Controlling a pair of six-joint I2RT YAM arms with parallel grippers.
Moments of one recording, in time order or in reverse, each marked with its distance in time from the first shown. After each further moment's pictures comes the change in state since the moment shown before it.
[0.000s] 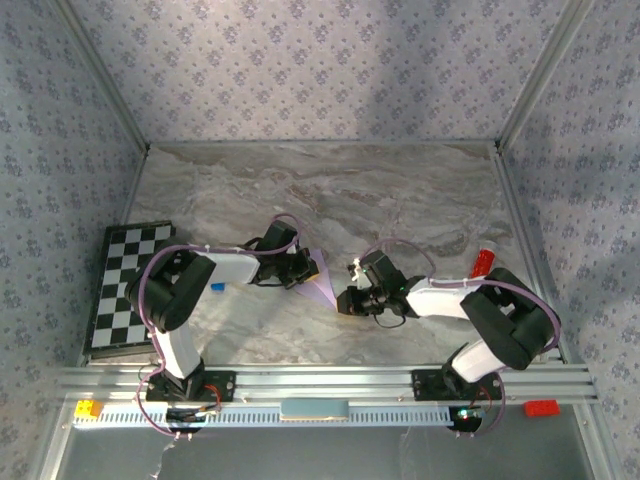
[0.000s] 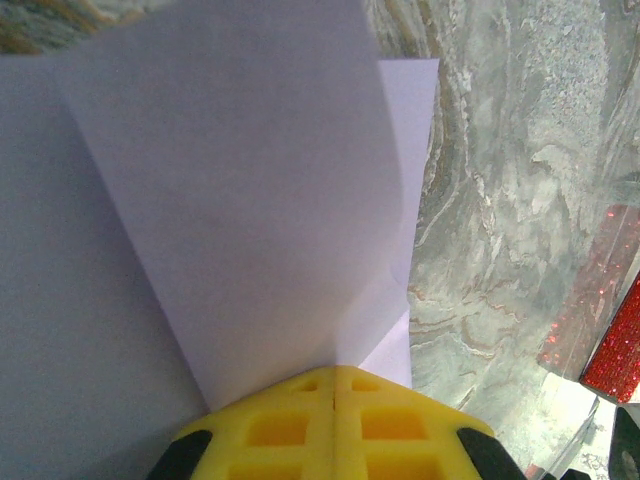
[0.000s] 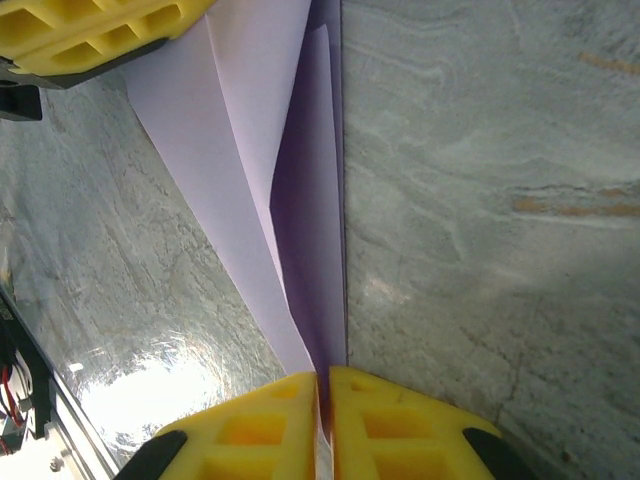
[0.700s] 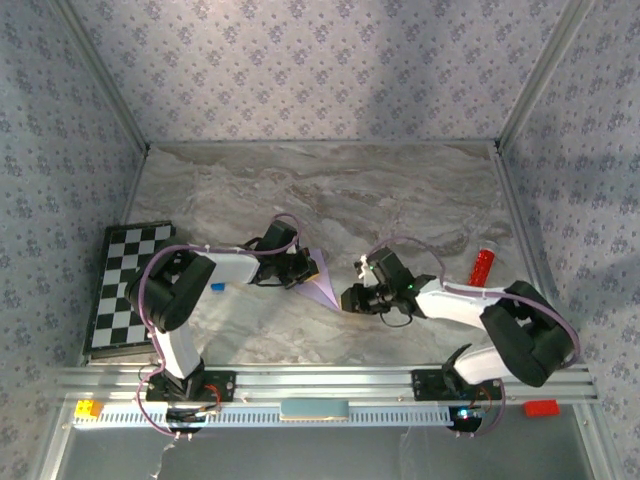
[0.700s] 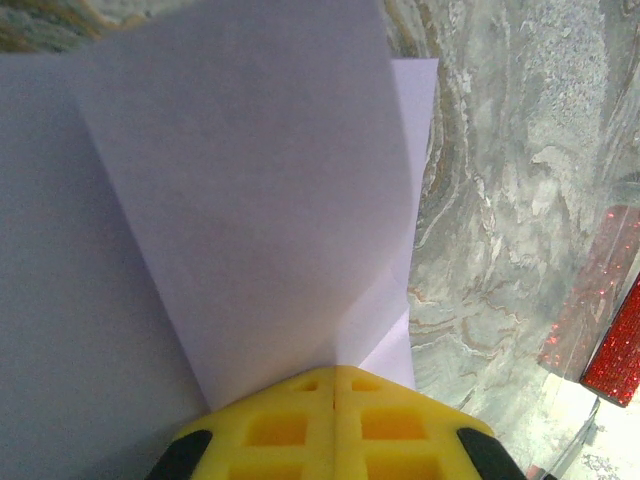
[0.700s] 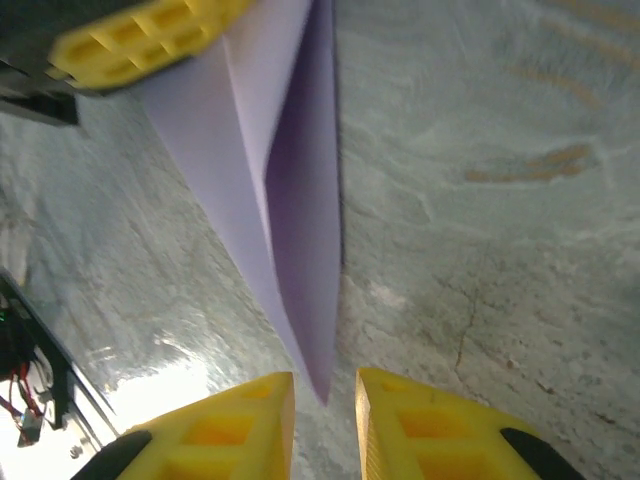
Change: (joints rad) left arm 0.000 0.000 0.000 0.000 0.000 0.001; right arm -0.034 -0.123 0.014 -0.120 0.005 -0.005
